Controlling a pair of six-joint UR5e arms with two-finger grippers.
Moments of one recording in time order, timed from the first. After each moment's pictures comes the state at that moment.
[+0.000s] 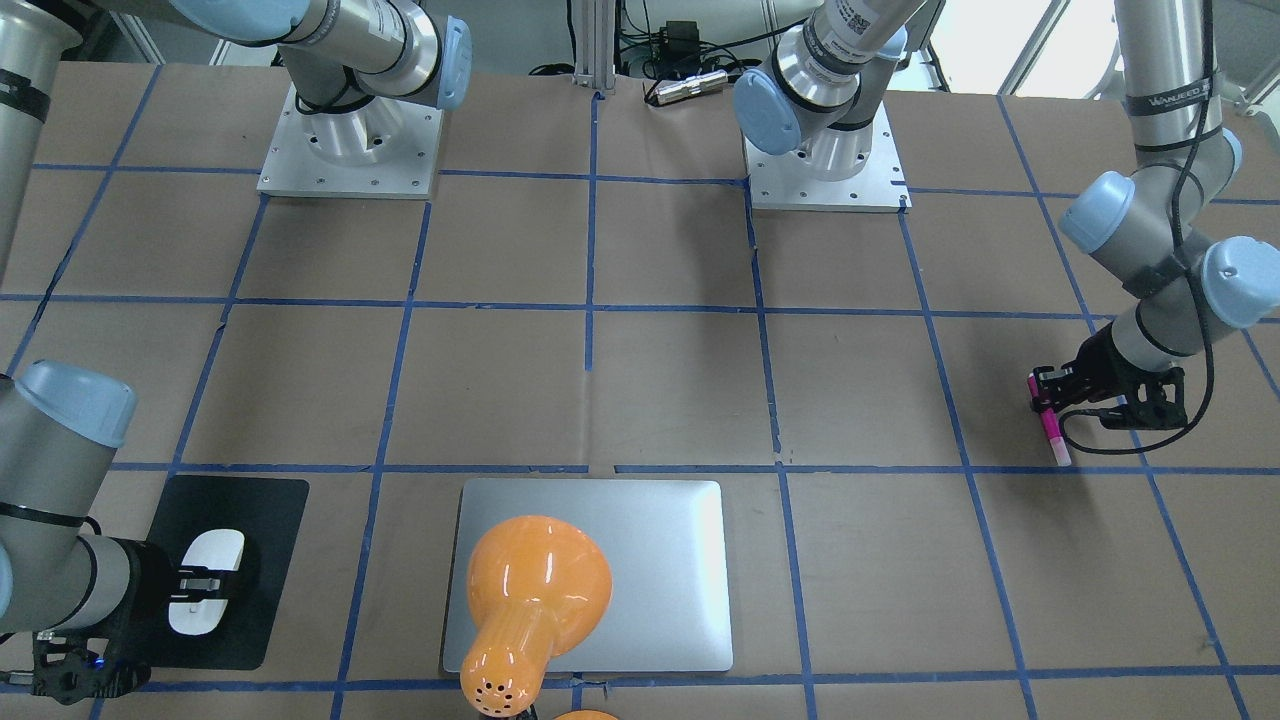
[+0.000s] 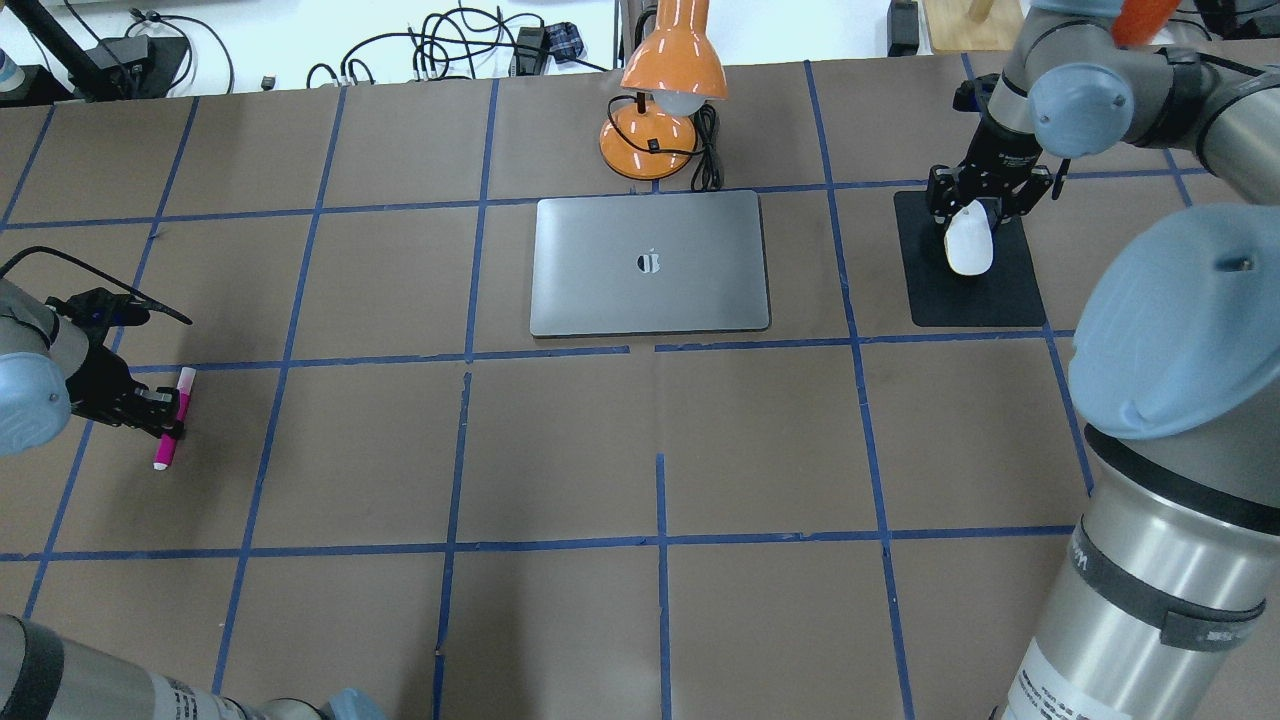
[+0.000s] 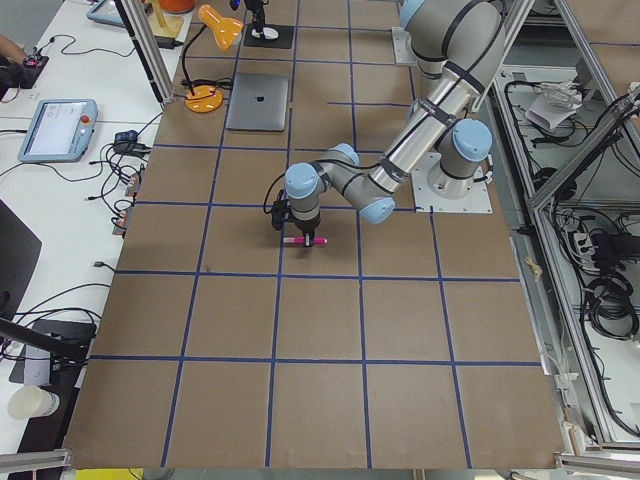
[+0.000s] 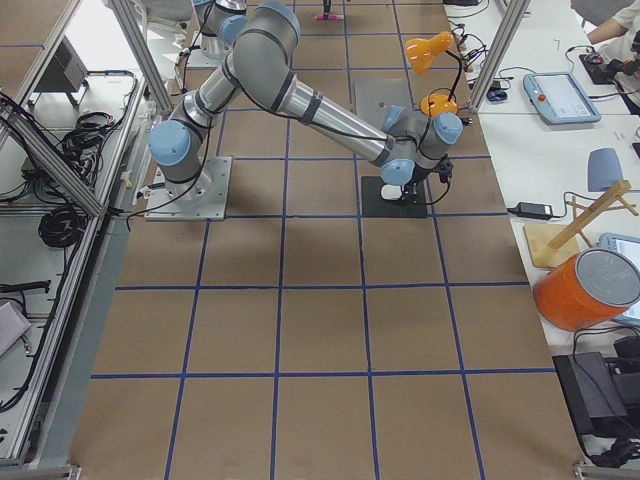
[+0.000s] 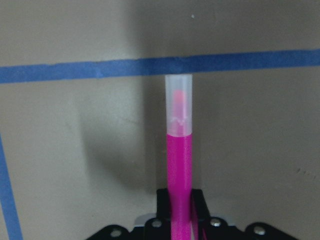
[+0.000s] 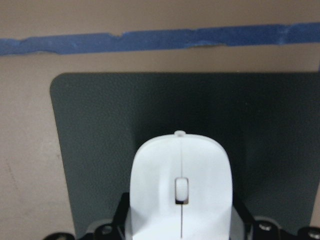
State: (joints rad) left arm -0.87 -1.93 -2.01 -0.83 1.61 0.67; right arm 1.33 -0.83 1.30 -1.85 -1.57 -0.21
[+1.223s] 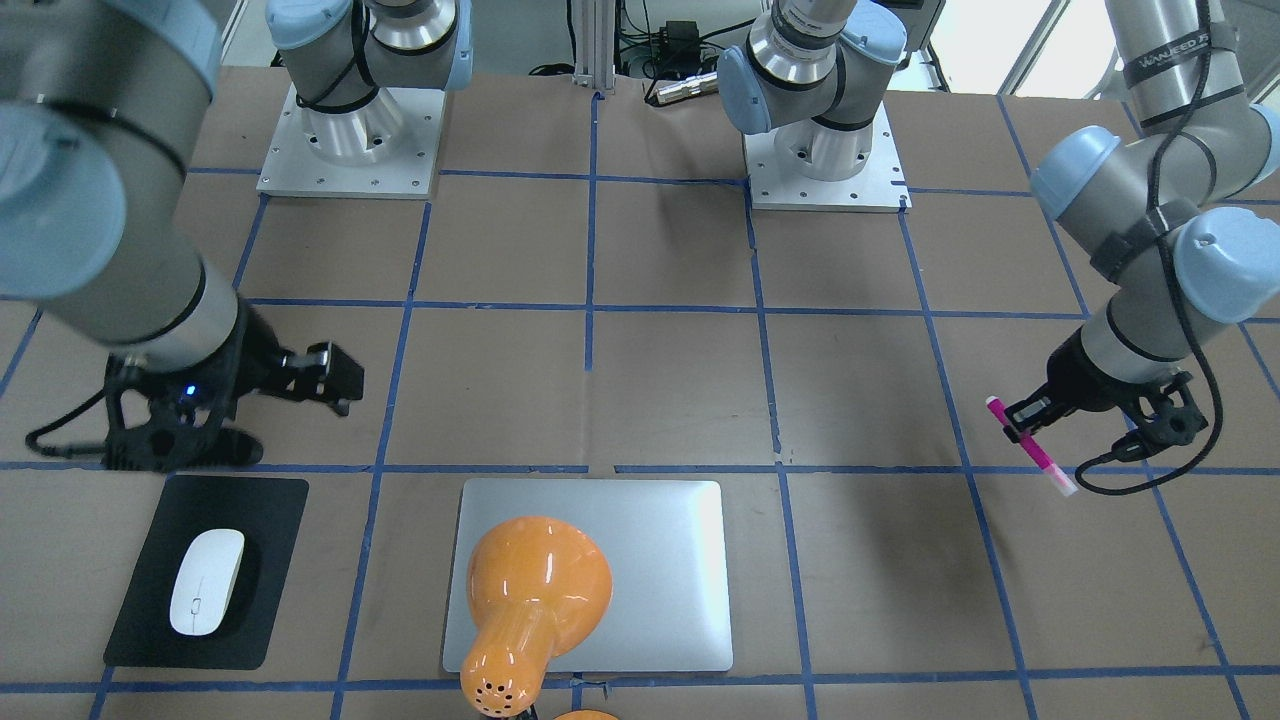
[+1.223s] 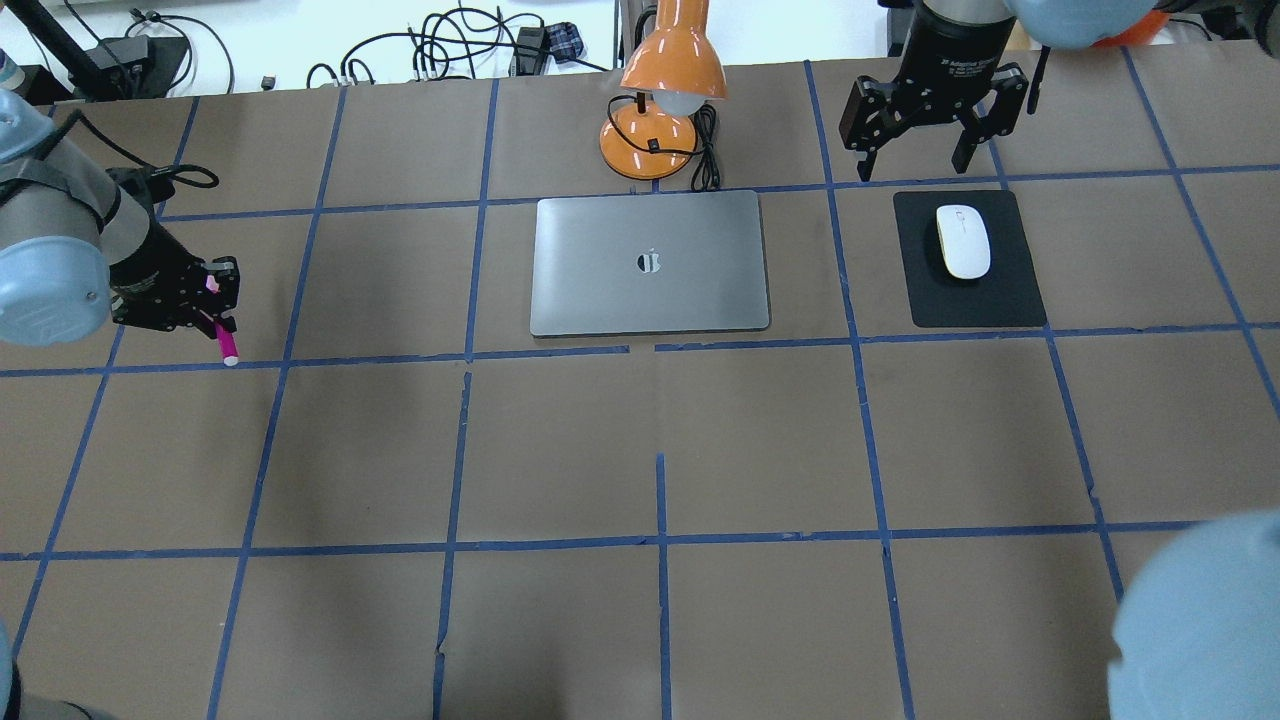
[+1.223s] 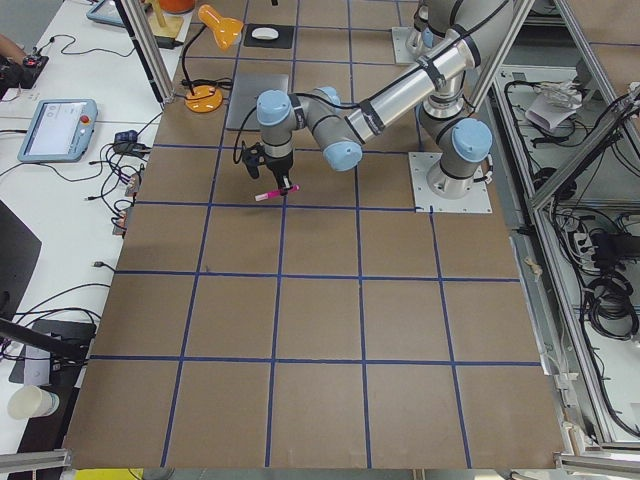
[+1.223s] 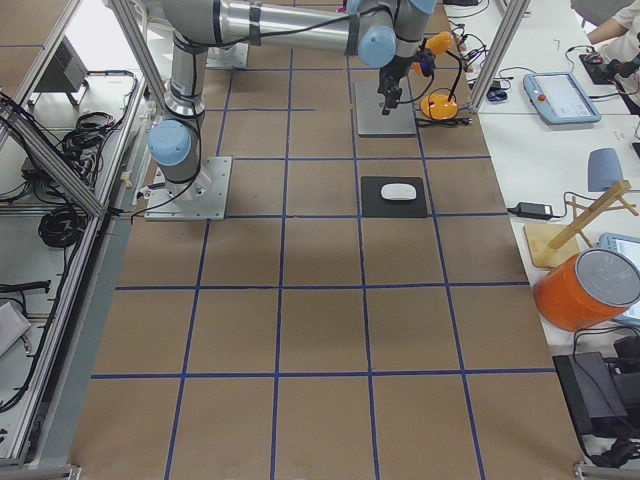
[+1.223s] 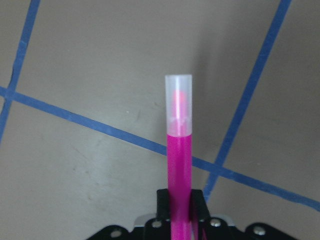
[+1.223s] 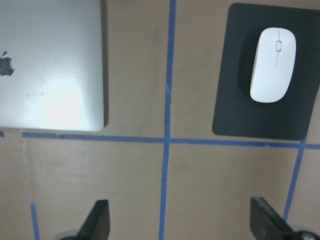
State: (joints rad) left arm -1.17 -1.82 -1.84 -1.05 1.59 -0.05; right arm 1.58 -1.28 1.33 -1.53 -1.58 -0.05
